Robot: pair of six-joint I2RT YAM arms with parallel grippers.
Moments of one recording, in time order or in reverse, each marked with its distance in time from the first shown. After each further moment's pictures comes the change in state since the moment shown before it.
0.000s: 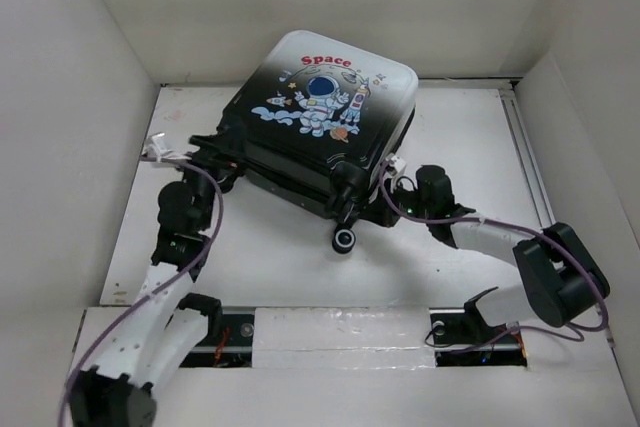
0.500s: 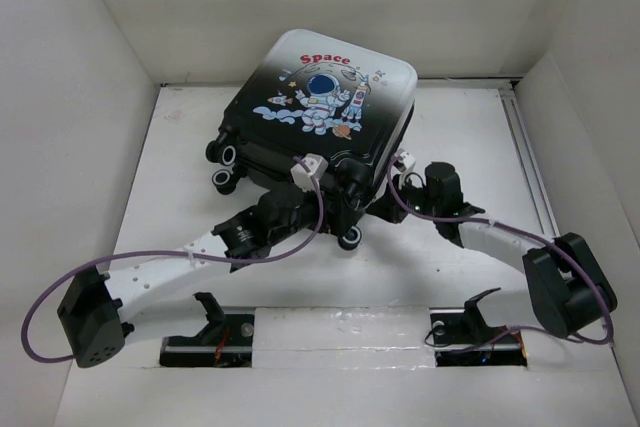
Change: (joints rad) left arm -0.793 0.318 0.208 -0.382 0.063 0.358; right arm -0.063 -0.055 0.011 -0.075 -0.021 -0.034
